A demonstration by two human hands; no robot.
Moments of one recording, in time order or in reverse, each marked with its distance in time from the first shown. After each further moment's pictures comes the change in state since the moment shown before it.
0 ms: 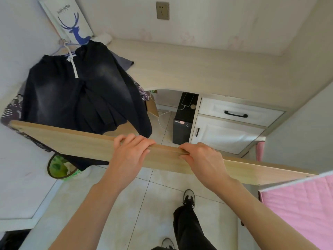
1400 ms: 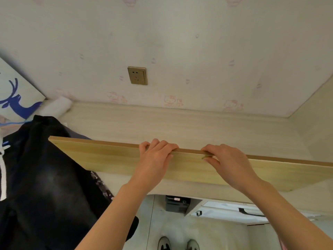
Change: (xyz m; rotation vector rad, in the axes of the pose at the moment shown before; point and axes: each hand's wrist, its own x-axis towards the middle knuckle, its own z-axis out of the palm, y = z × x) left_hand 0.516 -0.105 0.101 -0.239 -0.013 0.165; right_hand 0.449 0.181 -0.116 -0.116 0.054 0.163
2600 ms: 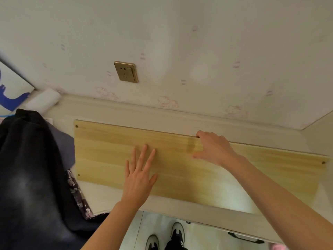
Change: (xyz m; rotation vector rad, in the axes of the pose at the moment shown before) left_hand 0.015 -0.041 0.116 0.213 -0.193 -0.389; right_hand 0.143 0.090 0.034 -0.122 -0.299 0.026
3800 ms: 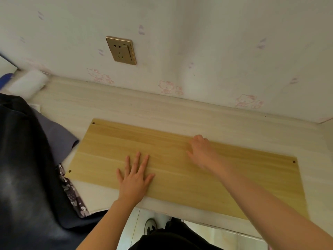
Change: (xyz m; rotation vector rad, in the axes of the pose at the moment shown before) left_hand 0.007 -0.045 0.071 -0.012 -0.304 -0.234; right_hand 0.061 -0.004 0.106 0.083 -0.147 0.045
